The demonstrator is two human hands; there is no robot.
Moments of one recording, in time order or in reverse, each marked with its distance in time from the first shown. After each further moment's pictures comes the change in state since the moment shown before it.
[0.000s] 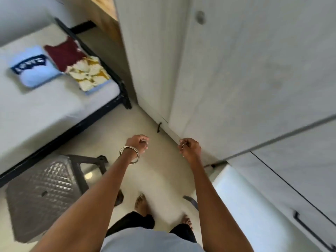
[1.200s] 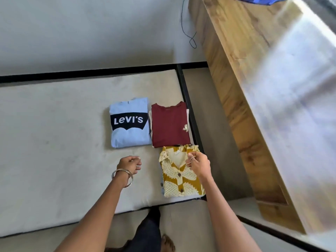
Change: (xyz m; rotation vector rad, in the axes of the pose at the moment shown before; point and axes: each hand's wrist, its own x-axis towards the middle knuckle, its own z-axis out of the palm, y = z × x) left_hand 0.476 -0.052 -0.571 -0.701 0.551 -0.515; right_hand 0.400 -0.487 0.607 -0.428 -0.530 -0.210
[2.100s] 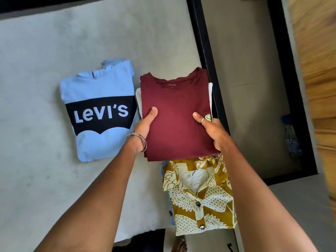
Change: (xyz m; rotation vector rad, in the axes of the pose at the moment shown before) left_hand 0.294 0.062 0.125 -0.208 -0.295 -0.328; right_hand 0.312 0.016 0.073 0.206 -0.119 0.413
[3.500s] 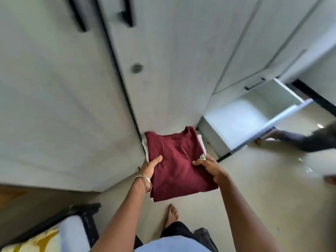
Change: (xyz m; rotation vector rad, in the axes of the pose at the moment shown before) left_hand -0.544 -0.624 0.197 1.452 -1.054 0.034; right_hand -0.728 0.709 -0.076 1.568 1.008 0.091
